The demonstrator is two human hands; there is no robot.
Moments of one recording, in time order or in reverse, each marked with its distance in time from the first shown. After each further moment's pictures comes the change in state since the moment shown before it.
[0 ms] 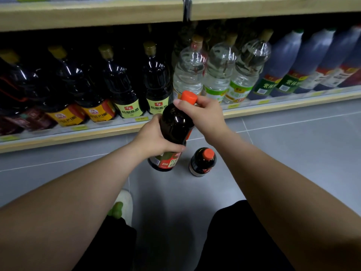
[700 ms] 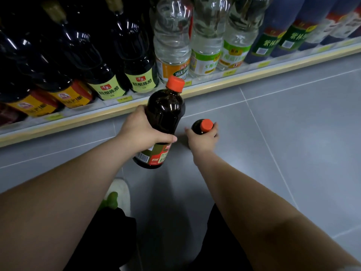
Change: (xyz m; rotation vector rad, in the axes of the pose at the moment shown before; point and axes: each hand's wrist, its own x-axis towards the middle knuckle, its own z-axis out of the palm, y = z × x) left_hand 0.008 -0.022 0.026 0.110 -0.029 -0.171; right_hand -0.001 0.189 0.019 -0.012 0.481 0.602
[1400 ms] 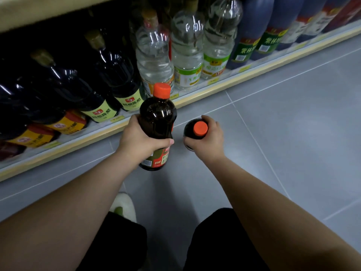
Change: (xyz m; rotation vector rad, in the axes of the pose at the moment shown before) left_hand 0.002 0.035 -0.009 -0.156 0.048 0.016; right_hand -0.024 -0.052 -0.063 -0.237 -0.022 -0.463
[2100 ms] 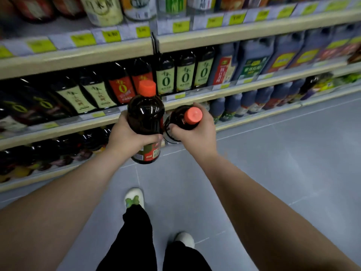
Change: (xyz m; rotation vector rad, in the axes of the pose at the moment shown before) left_hand -0.252 0.284 -0.255 -0.160 0.159 0.132; right_hand -0.179 -0.402 -0.264 0.189 -0.030 -0.188
